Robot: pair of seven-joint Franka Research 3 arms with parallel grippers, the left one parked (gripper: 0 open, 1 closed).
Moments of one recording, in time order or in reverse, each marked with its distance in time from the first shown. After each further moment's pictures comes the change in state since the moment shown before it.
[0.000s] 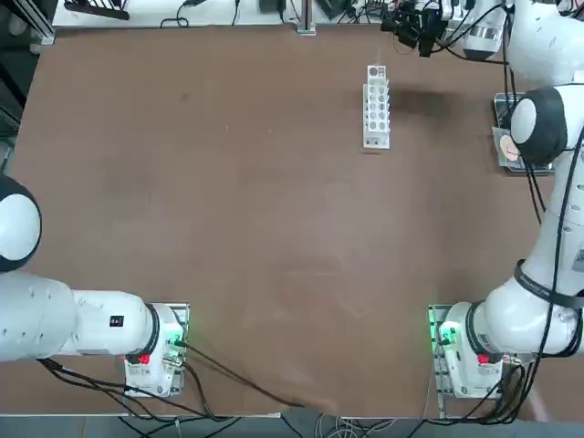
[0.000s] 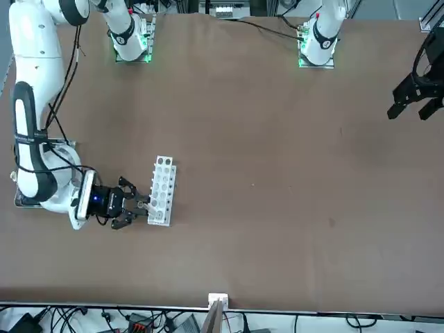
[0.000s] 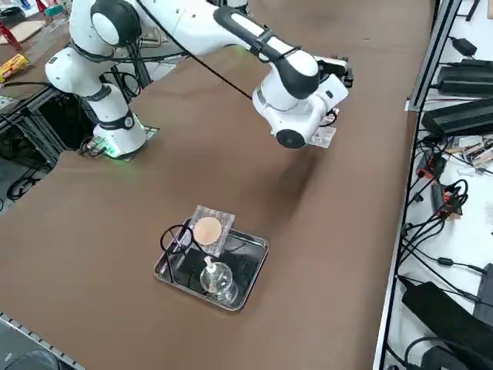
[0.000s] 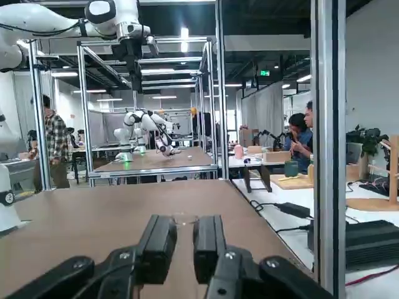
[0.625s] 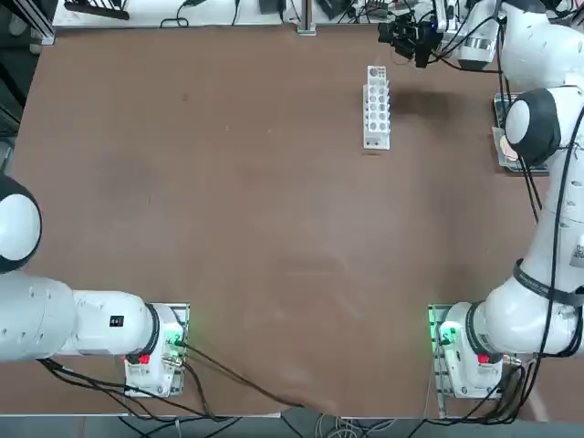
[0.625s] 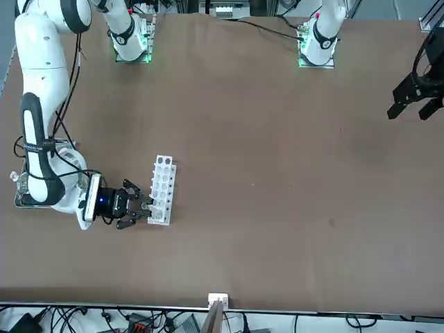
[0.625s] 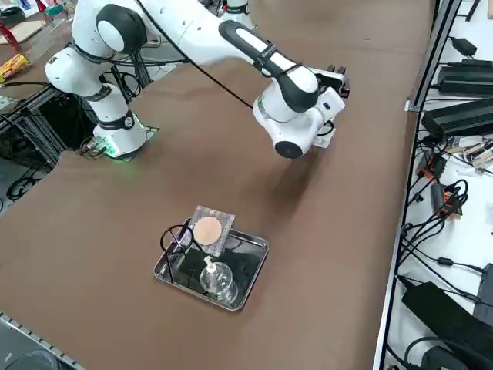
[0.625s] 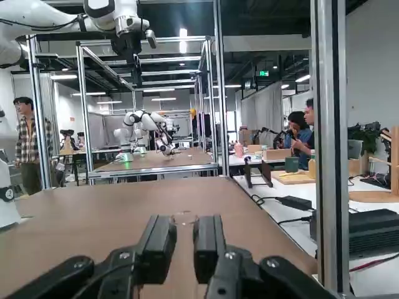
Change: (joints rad) arm 0.000 0.042 0.000 0.000 0.007 -0.005 -0.042
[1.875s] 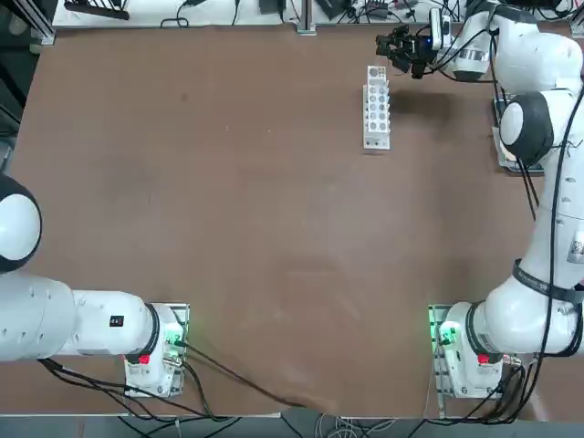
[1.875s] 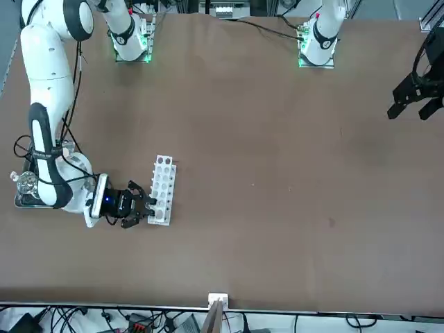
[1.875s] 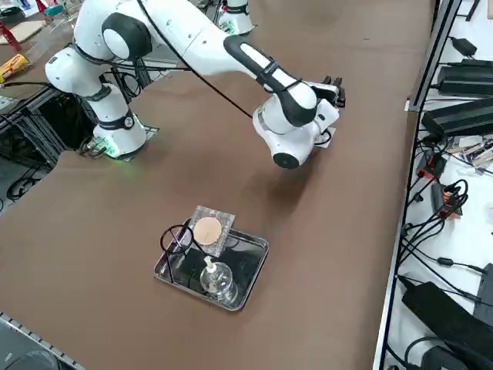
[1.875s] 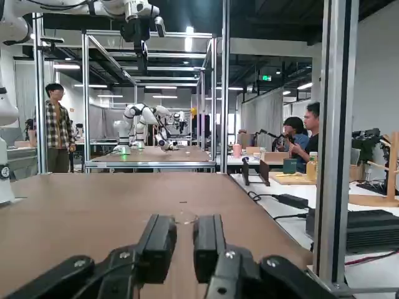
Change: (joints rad) arm -0.002 0.054 0.000 0.001 0.011 -0.008 -0.119
